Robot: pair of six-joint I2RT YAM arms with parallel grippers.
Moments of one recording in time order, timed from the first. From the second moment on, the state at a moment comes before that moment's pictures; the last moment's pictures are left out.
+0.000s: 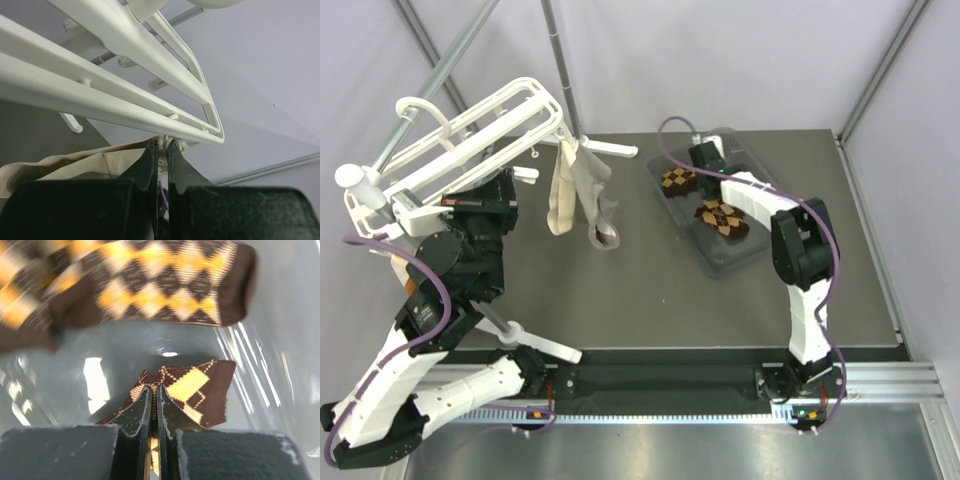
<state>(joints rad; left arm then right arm) -0.85 0.73 1.26 -0.32 -1.03 -0.94 0.42 2.09 1.63 -0.43 0.43 0.23</state>
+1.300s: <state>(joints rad) -0.85 0.73 1.26 -0.32 -1.03 -0.97 0.31 2.12 1.60 -0.58 0.40 0.89</state>
